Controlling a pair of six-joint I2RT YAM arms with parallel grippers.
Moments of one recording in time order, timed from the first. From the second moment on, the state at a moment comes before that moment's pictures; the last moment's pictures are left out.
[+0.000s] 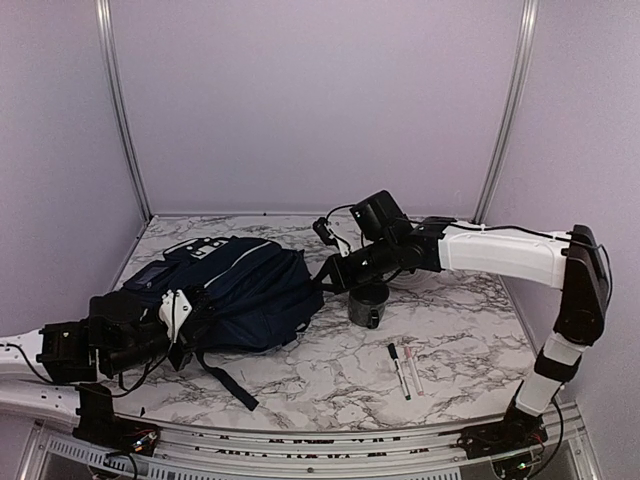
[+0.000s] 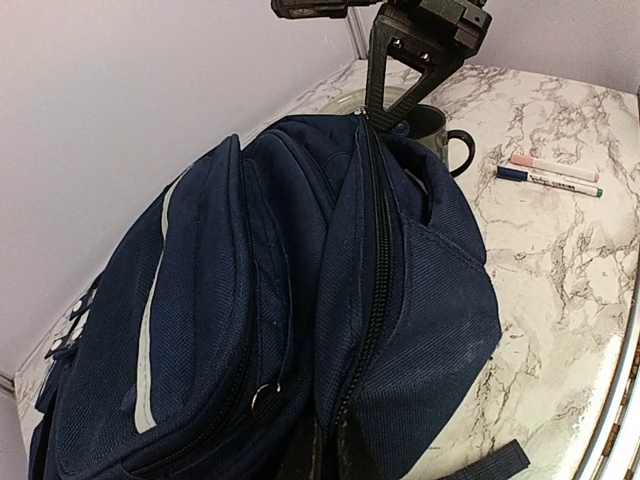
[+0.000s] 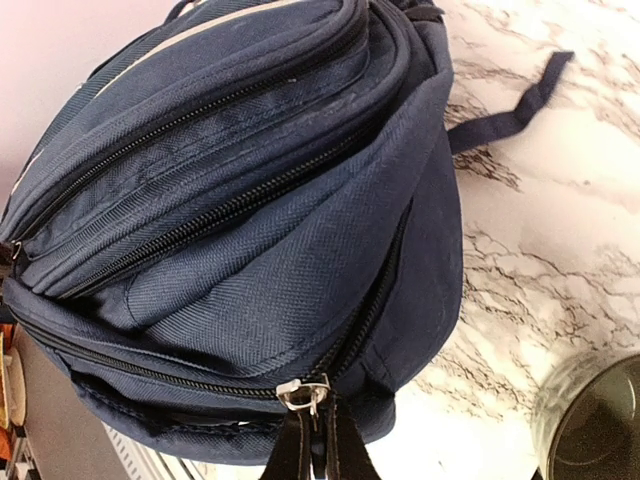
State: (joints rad) left arm -1.13 0.69 0.46 -0.19 -0.37 0.16; right arm 0.81 1.71 1.33 -0.39 -0.31 0.33
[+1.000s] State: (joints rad) left arm -0.71 0.89 0.47 -0.41 -0.33 -0.90; right arm 0.94 1.86 1.29 -0.35 -0.33 0.40
